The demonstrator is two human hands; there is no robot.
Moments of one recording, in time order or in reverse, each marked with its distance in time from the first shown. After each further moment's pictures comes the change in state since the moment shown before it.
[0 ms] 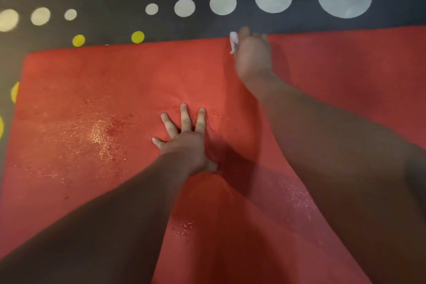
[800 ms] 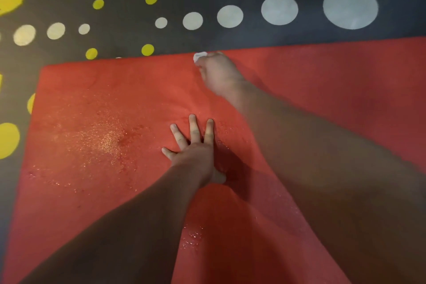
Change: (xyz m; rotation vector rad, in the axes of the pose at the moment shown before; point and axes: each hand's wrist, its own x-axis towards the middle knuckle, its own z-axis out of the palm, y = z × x) left_hand 0.000 0.002 0.000 0.023 -0.017 -0.004; right_hand 0.001 -0.074 0.006 0.214 -0.260 -0.353
